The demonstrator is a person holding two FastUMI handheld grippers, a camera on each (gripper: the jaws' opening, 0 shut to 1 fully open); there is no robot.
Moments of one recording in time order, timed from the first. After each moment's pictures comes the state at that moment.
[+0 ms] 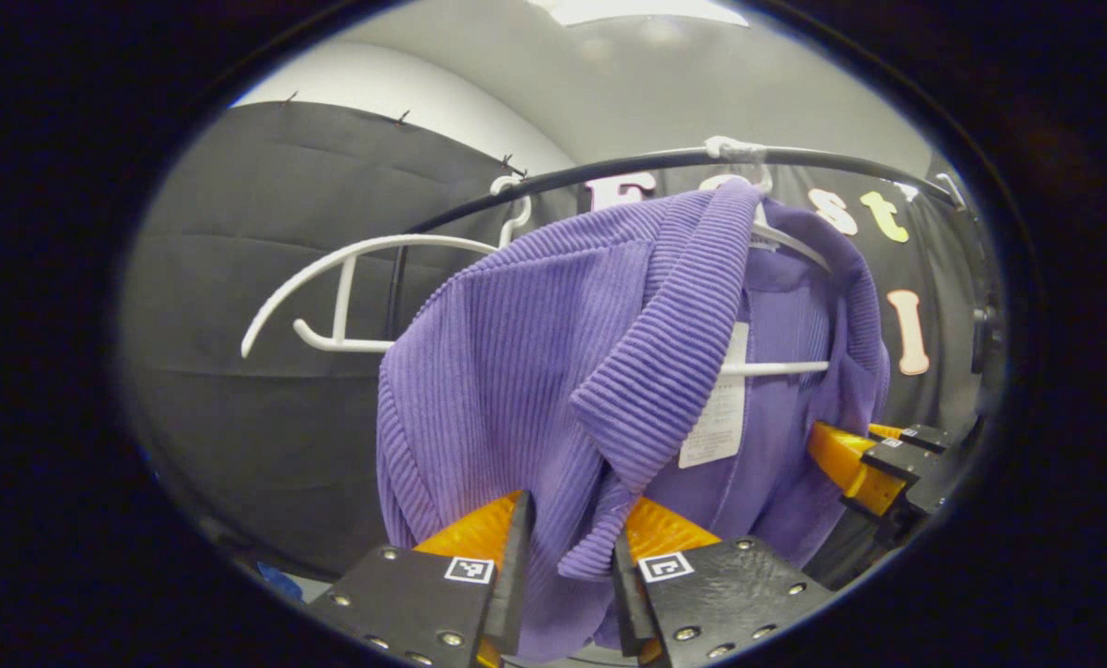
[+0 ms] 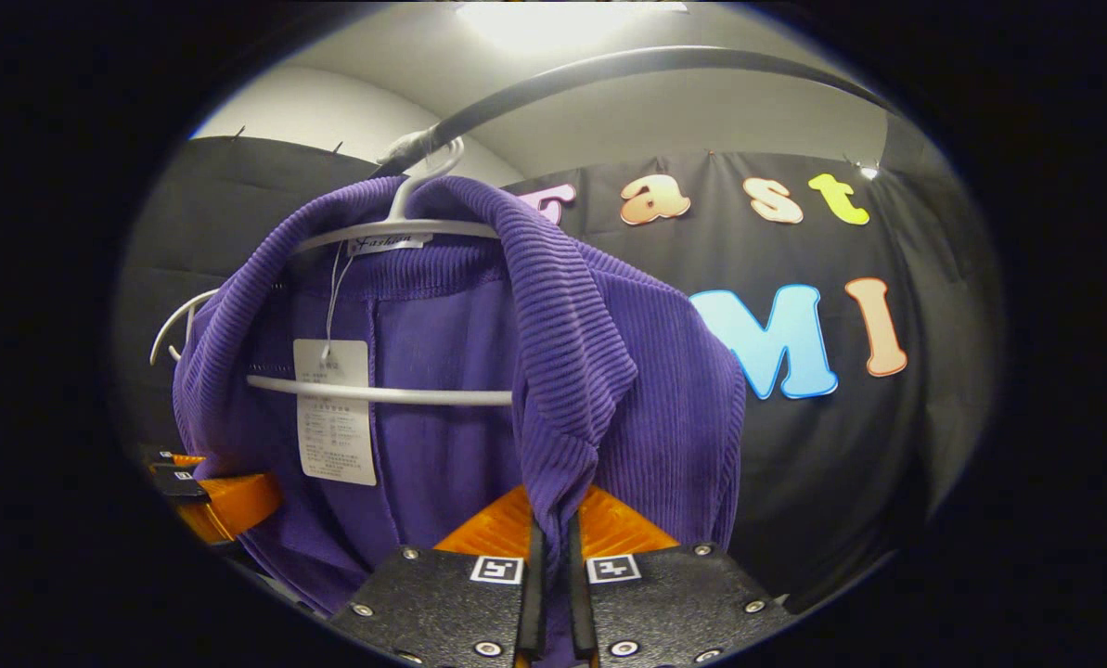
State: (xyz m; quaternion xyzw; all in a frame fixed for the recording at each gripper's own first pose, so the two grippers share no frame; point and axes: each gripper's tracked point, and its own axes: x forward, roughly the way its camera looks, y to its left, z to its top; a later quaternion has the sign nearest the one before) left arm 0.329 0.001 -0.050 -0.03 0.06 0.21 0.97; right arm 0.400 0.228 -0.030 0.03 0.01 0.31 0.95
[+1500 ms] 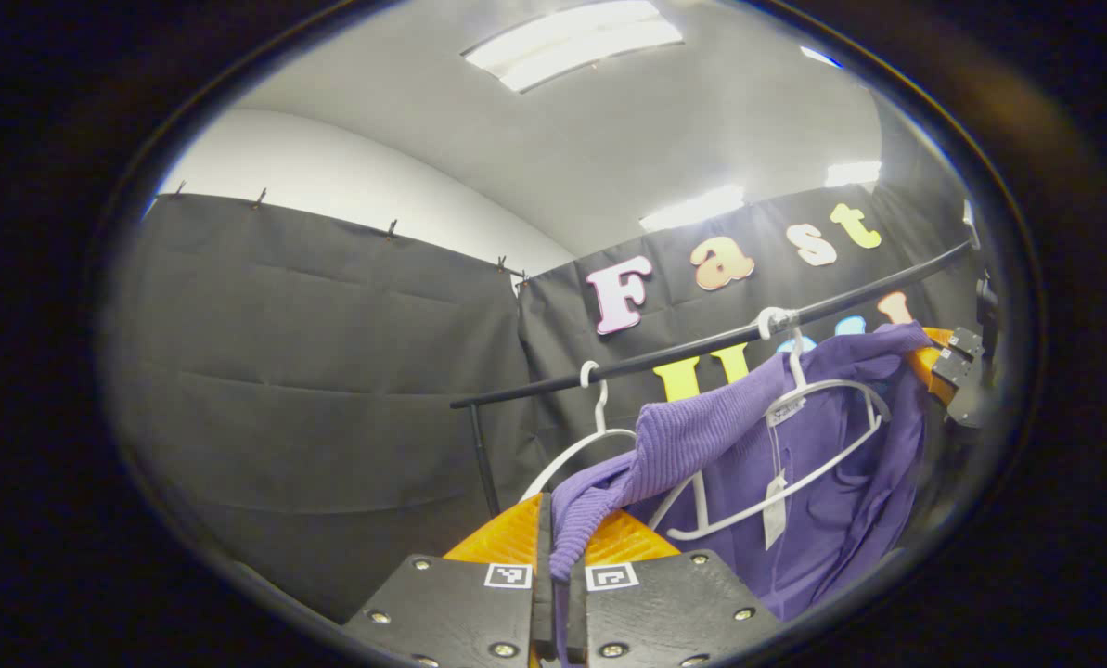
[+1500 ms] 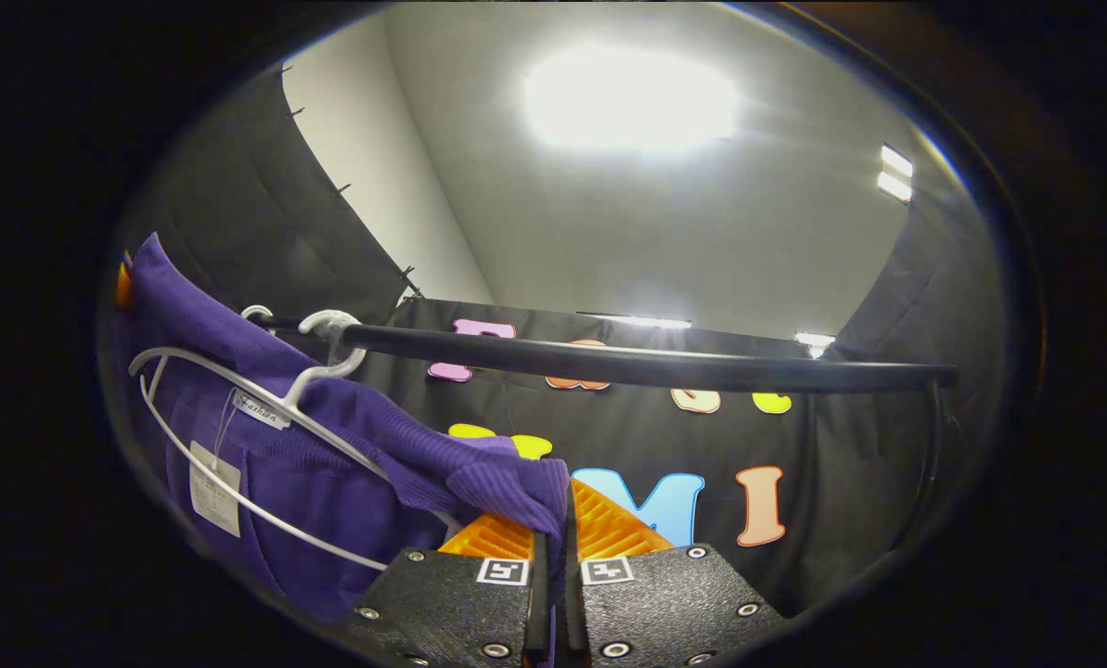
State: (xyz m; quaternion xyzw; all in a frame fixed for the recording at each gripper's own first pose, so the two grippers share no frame) left arm 0.236 0.085 0.117 0.11 -0.04 0.22 0.97; right arm 0.425 0.116 0.125 -0.05 -0.23 0.17 0.96
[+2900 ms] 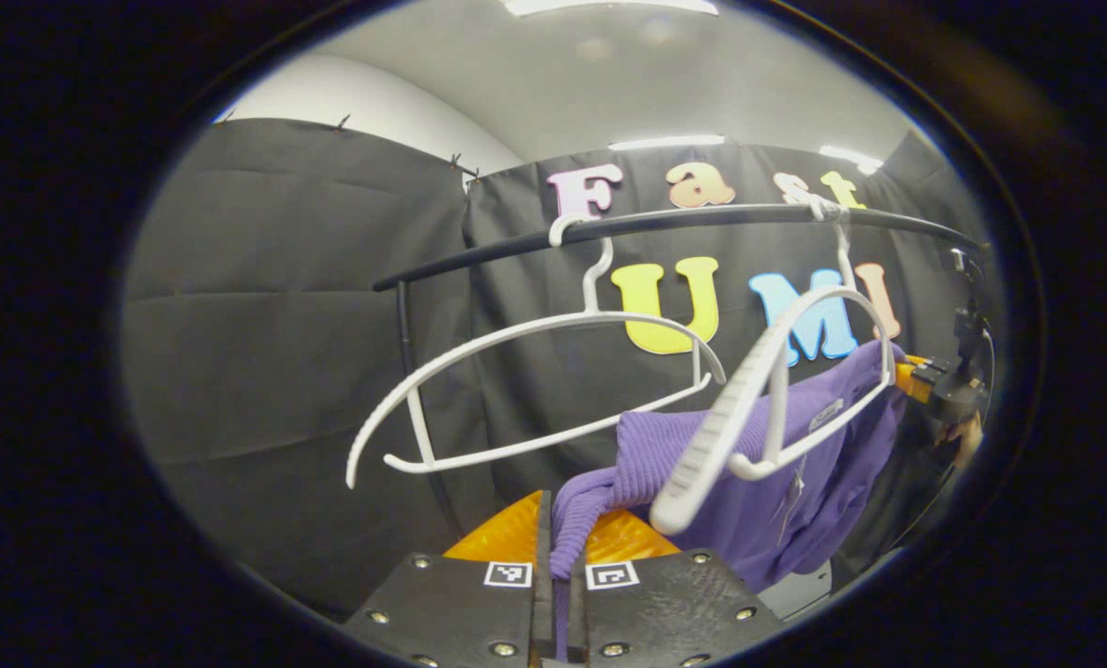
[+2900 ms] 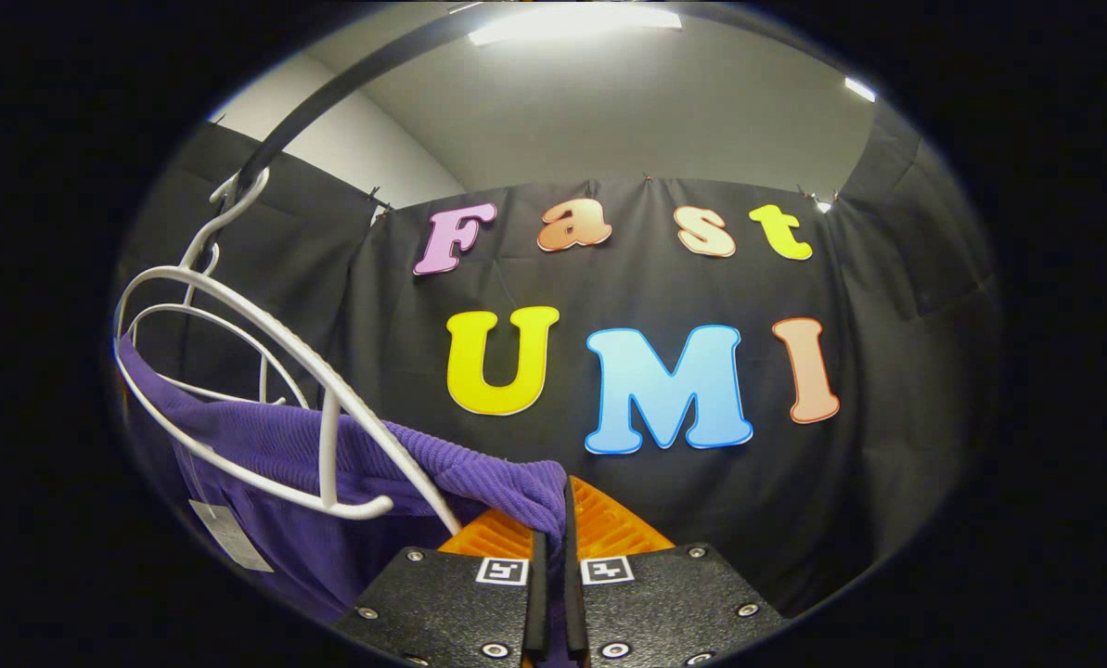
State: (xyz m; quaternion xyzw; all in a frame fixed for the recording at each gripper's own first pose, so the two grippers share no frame) left arm 0.347 0.115 0.003 0.02 0.10 0.13 0.99; right arm 0.519 0.131 -0.014 0.01 -0.01 0.20 0.98
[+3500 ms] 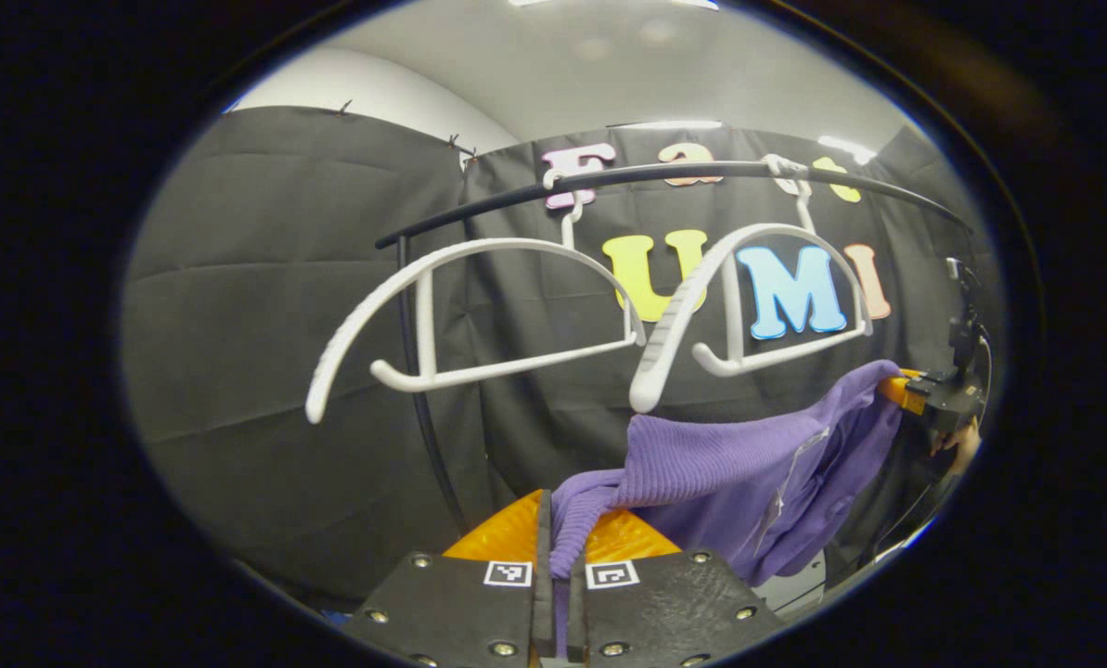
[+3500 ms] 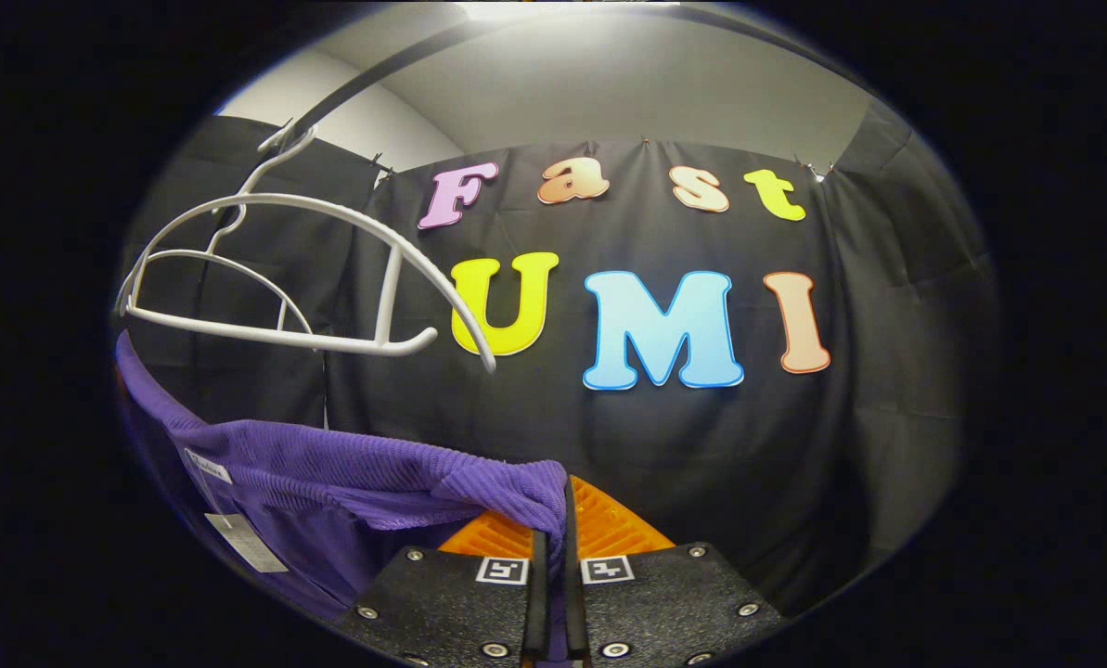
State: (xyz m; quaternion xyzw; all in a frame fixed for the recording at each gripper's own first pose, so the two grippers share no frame) left arm 0.294 0.093 -0.038 0.02 0.13 0.13 0.98; right arm 0.466 0.108 -0.074 0.00 0.05 0.20 0.98
